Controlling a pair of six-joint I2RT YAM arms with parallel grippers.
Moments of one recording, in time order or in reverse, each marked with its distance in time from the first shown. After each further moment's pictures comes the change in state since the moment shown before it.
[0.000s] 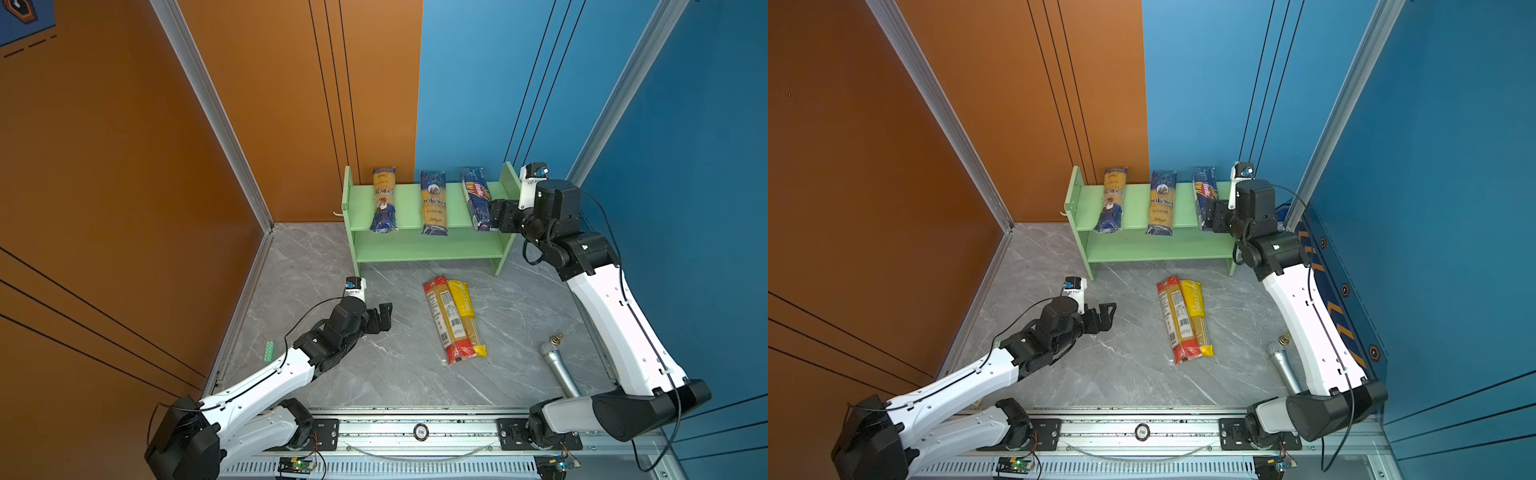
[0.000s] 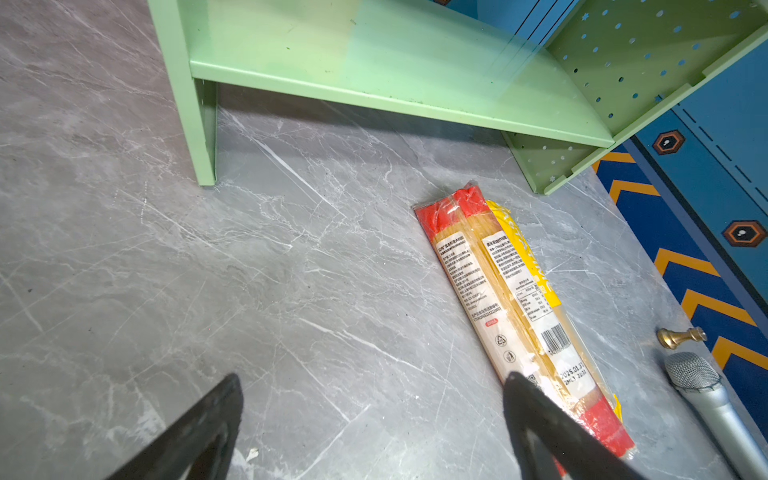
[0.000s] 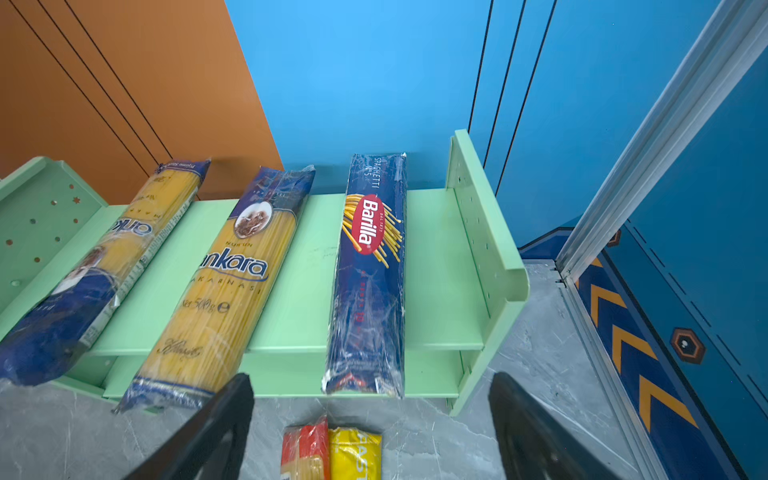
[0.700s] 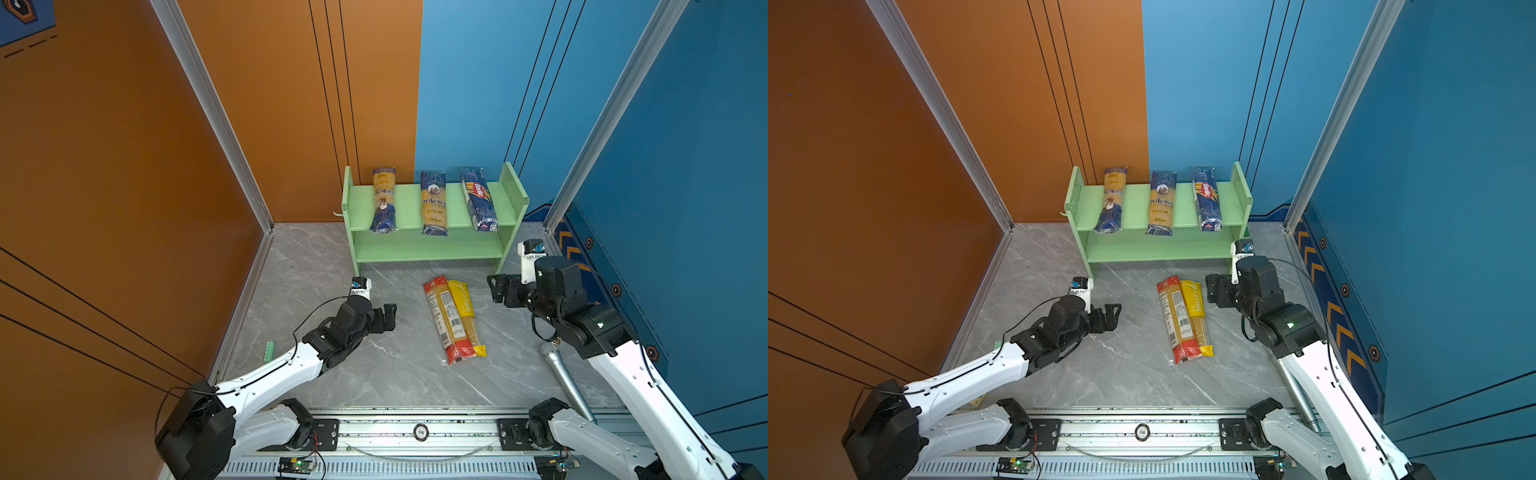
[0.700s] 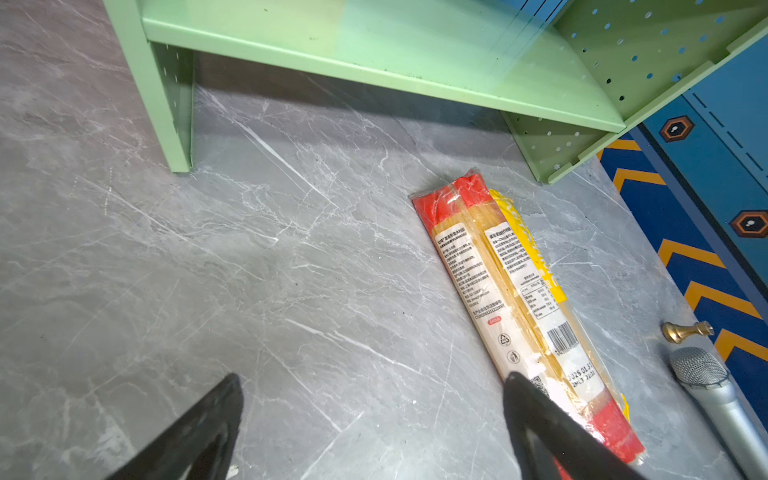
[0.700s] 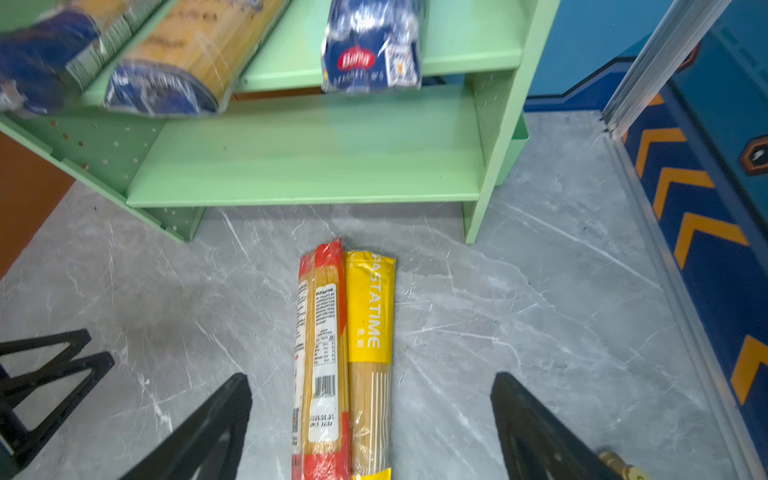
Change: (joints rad) left arm -0.005 0.093 0.000 0.065 0.026 -0.008; right arm 0.142 -0.435 -0.592 -0.104 -0.019 0.141
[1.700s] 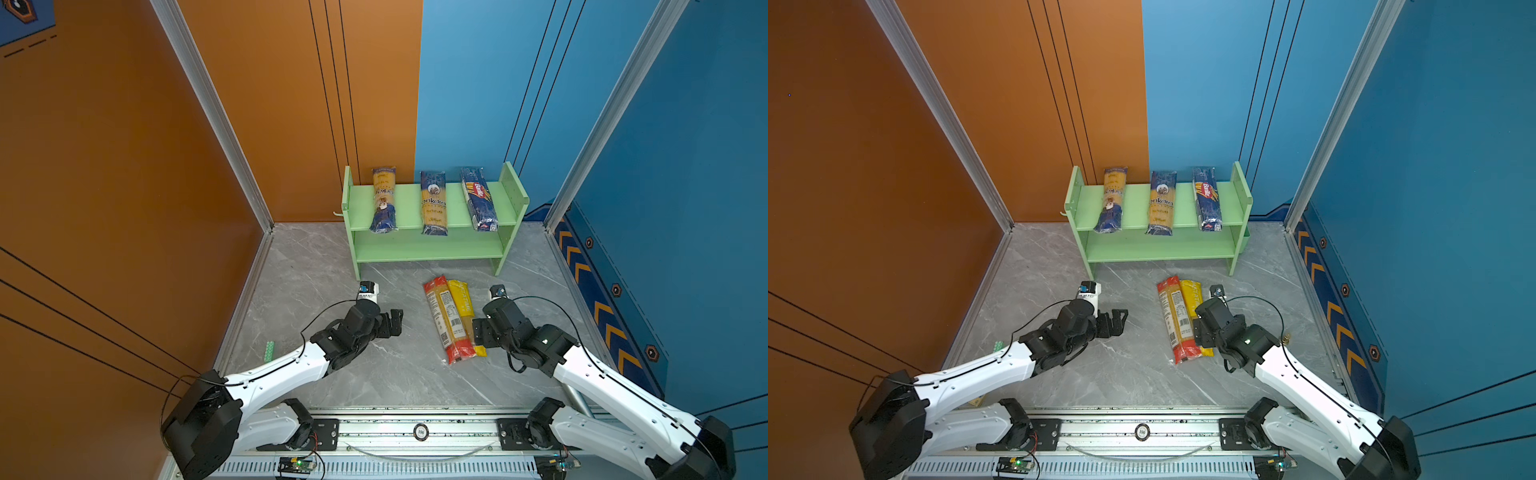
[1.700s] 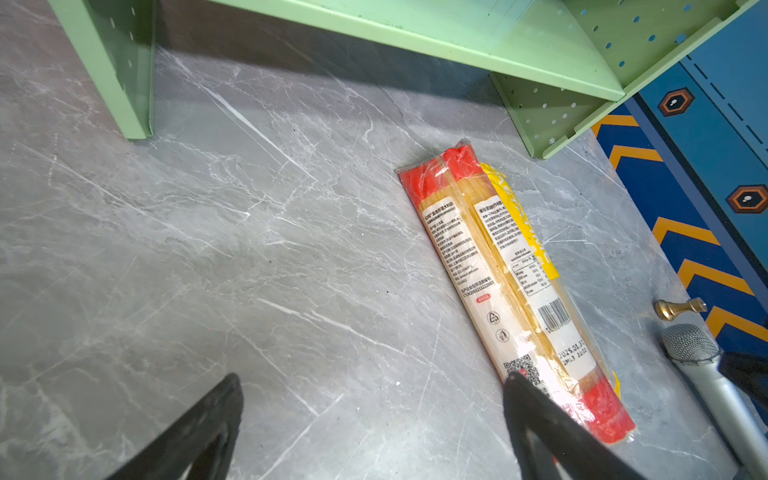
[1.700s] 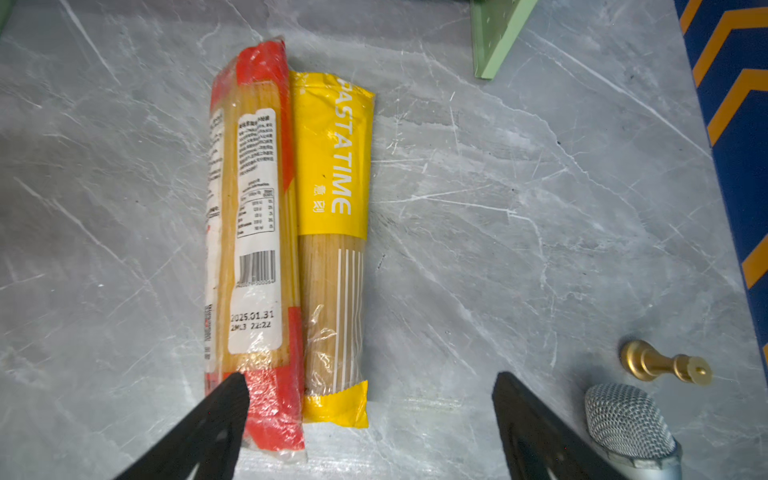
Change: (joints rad) left arm -0.070 0.044 0.000 0.013 -0.018 -0.042; right arm 0.225 0.048 -0.369 0.061 0.232 0.156
